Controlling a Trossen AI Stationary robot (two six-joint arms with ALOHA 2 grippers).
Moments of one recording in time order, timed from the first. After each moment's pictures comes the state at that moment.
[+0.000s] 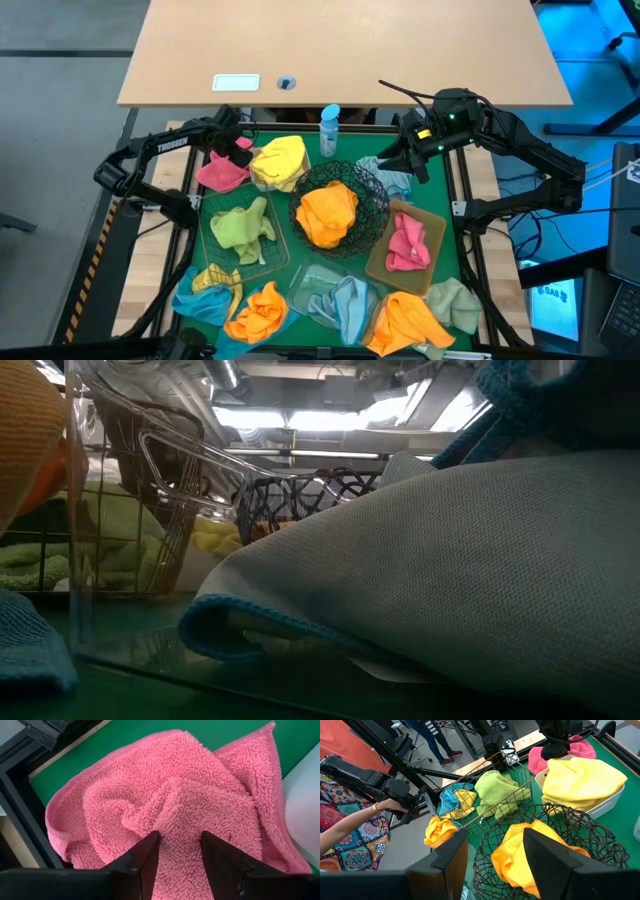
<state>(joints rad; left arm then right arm) 1.04 1.38 0.72 -0.57 -0.08 0.03 -0.32 1.20 1.54 -0.84 -0.48 0.28</state>
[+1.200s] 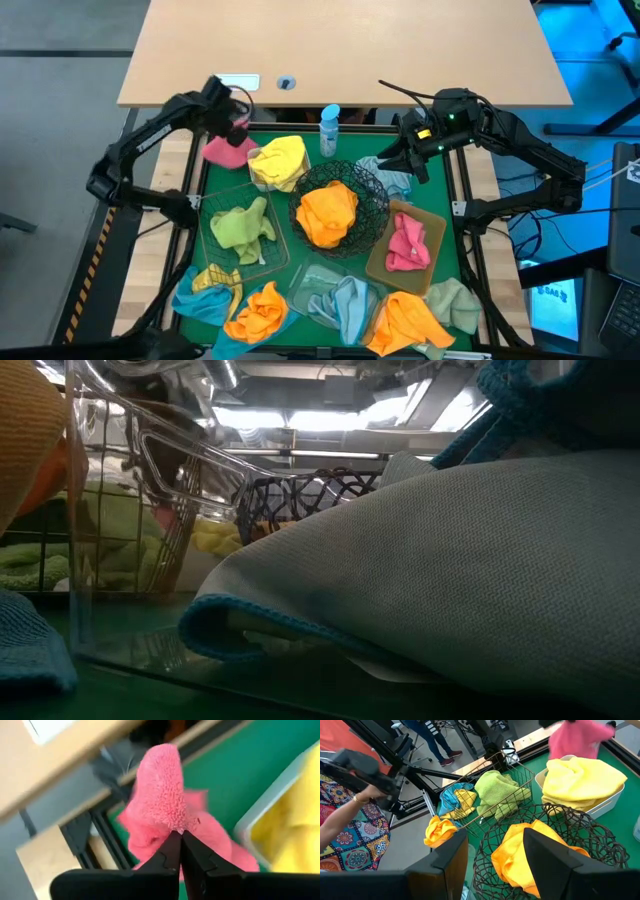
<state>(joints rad) 1.03 1.27 1.10 -0.94 -0.13 0.05 -0.32 1.20 1.54 -0.84 -0.48 0.28</state>
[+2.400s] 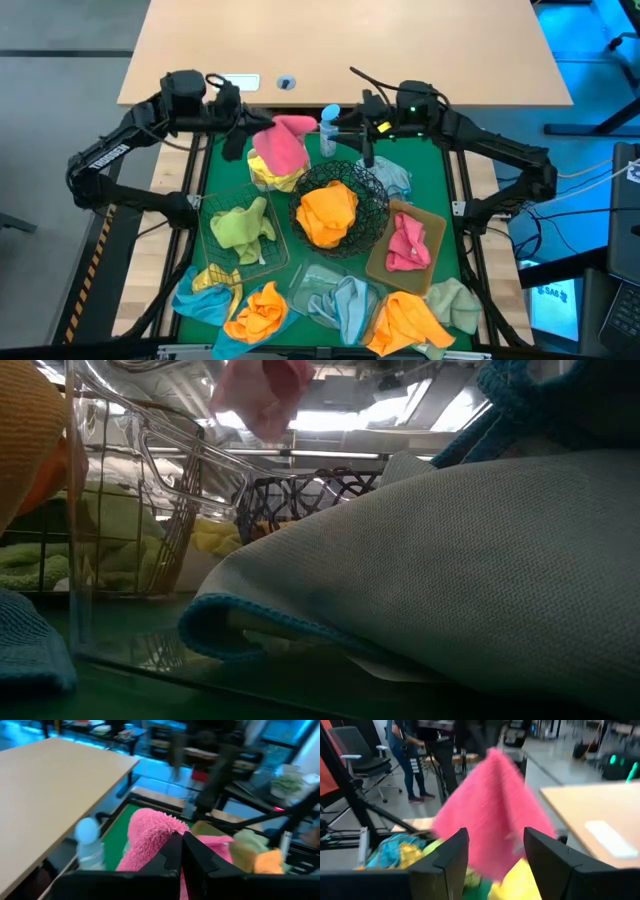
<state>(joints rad) 0.44 1.12 1.50 -0.67 0.22 -0.13 -0.32 1.45 1.54 -0.26 -0.33 -0.03</state>
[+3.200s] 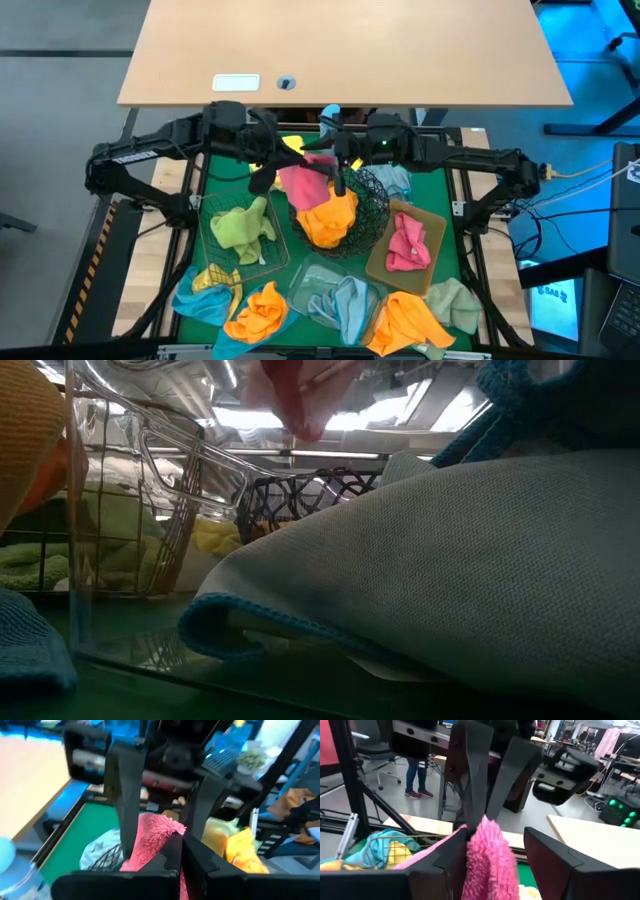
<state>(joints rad) 0.15 1.27 1.50 -0.55 0.13 -0.12 -0.12 1.59 1.54 -0.06 -0.18 -0.19</state>
